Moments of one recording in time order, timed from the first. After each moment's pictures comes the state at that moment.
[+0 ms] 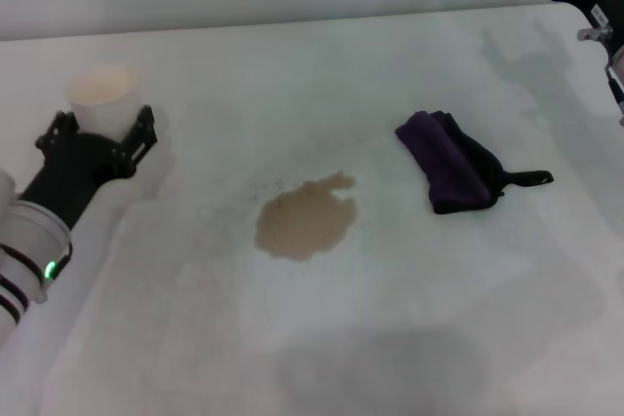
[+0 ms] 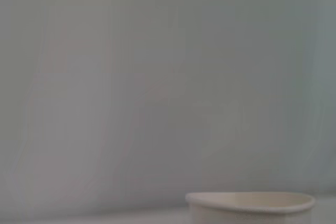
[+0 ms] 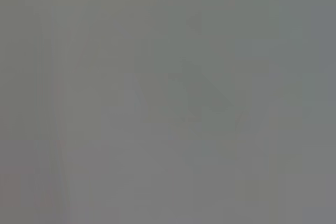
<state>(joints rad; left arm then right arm) -0.53 -2.09 2.84 0.22 -1.21 0.97 -0.23 0.61 2.03 -0.66 -0.03 2.39 1.12 -2.70</state>
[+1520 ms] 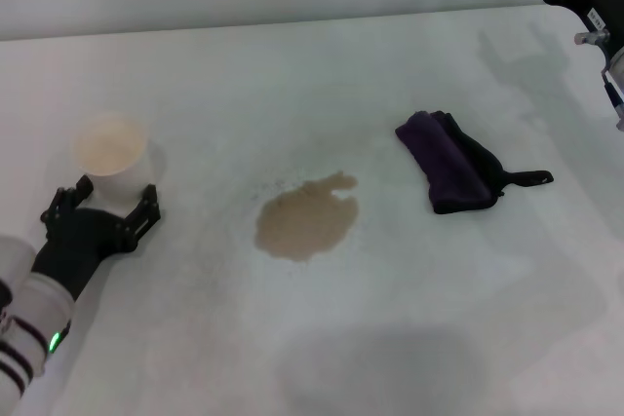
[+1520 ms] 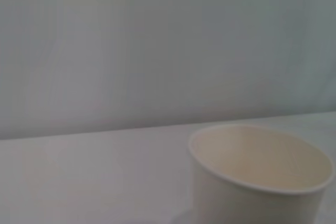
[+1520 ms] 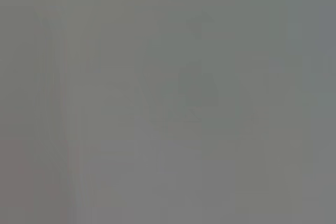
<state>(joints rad) -0.41 -2.09 2.84 0.30 -1.22 0.89 -0.08 0.61 2.03 -0.67 -0.03 2.38 1.13 -2.68</state>
